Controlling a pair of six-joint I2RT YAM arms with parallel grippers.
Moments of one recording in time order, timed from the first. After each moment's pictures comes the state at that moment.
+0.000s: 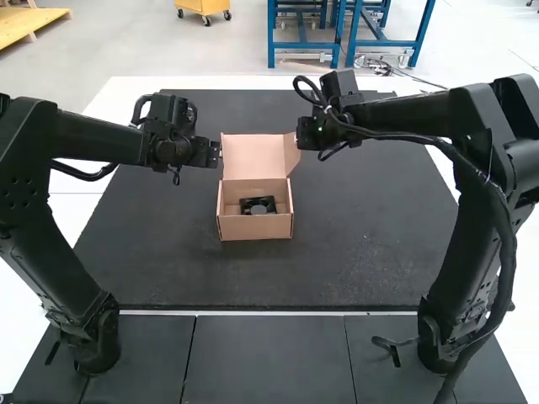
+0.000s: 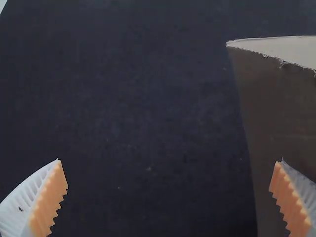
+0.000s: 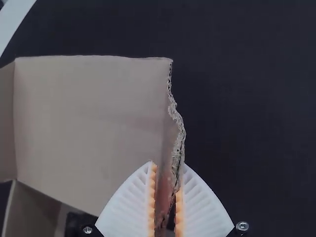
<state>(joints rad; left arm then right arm) -0.27 1.56 0.91 0.06 -0.13 -0.06 0.48 1.74 1.23 -0.15 -0.14 0.27</state>
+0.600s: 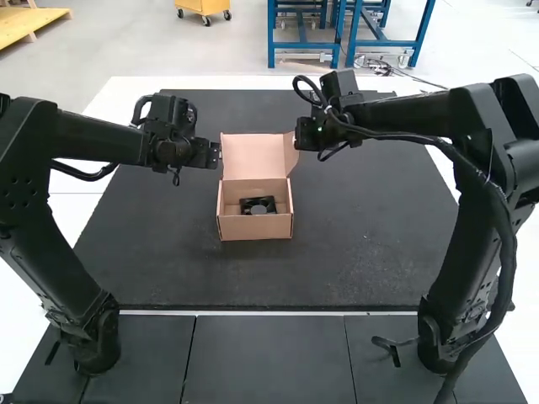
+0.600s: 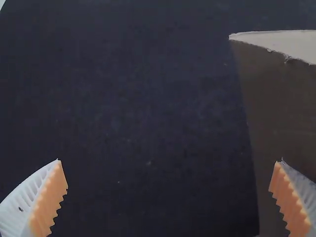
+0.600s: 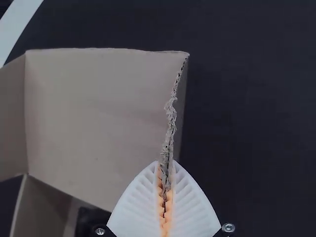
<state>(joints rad) -0.27 1.56 0.91 0.04 -0.13 -0.06 0.48 1.74 1.22 -0.15 -0.18 0.27</state>
